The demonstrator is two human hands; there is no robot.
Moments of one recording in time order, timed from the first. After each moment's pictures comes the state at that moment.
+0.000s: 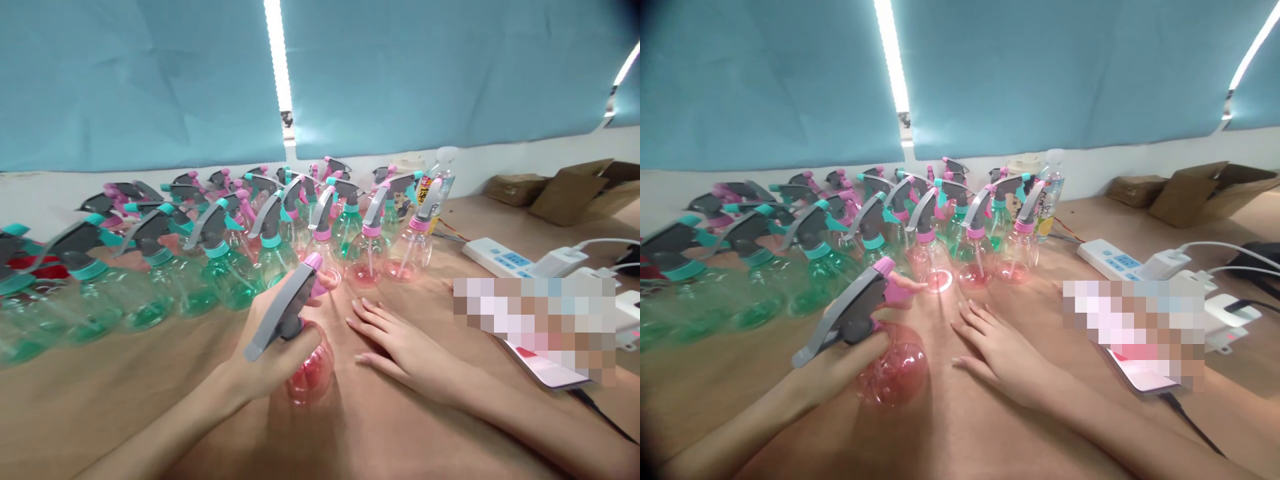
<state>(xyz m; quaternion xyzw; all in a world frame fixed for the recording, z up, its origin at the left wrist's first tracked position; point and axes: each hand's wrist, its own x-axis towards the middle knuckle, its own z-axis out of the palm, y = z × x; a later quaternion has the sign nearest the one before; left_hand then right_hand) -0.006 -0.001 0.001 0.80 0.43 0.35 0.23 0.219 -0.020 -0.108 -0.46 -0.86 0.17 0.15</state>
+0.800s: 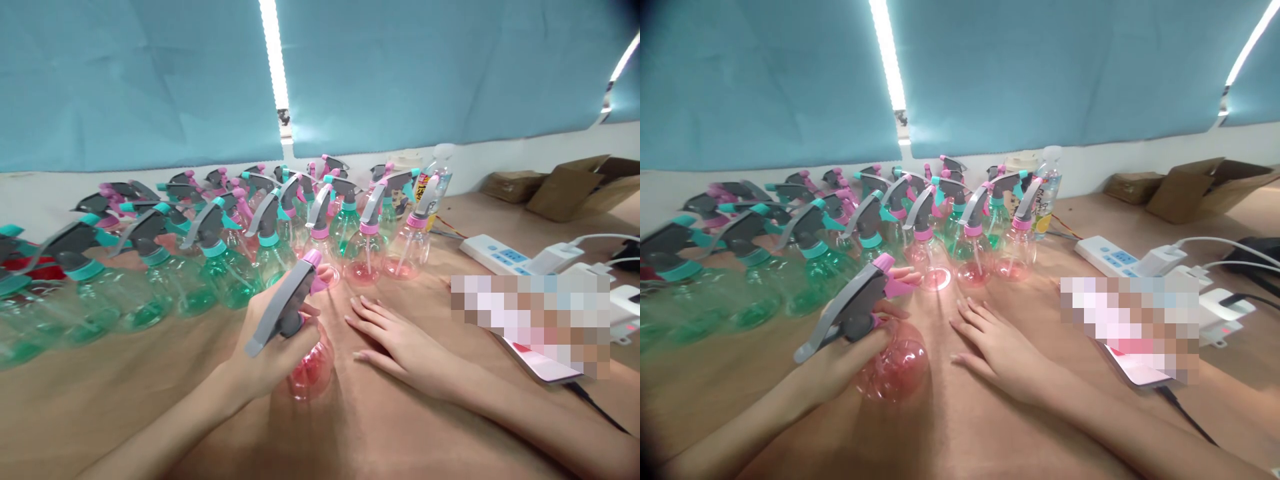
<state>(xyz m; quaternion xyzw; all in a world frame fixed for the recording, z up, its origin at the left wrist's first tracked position) -0.002 -0.005 0.001 0.77 0.44 0.37 0.28 0.219 -0.020 -0.110 -0.45 -0.86 0.17 0.16</state>
